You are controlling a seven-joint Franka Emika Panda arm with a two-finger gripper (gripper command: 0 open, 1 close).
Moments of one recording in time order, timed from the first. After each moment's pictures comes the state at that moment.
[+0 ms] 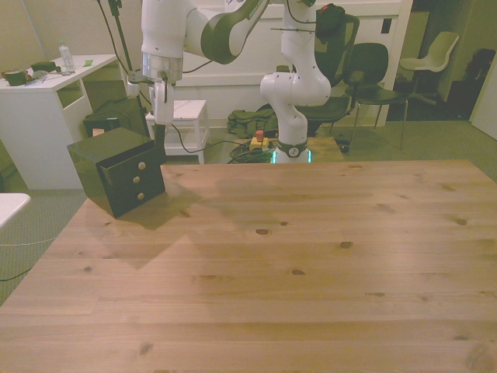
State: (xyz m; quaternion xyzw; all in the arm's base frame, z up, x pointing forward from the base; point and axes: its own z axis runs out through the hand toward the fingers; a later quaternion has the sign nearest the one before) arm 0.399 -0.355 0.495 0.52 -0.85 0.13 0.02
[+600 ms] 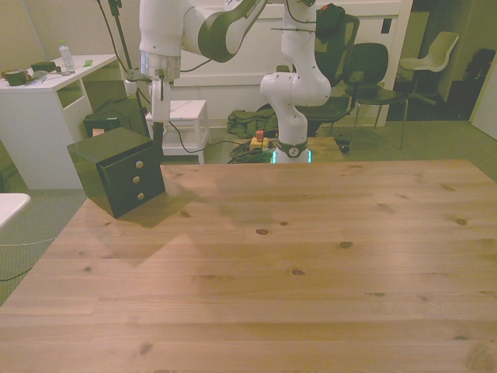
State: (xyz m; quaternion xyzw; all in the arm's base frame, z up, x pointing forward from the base) arm 0.389 -0.365 0.497 0.50 -0.86 0.13 0.01
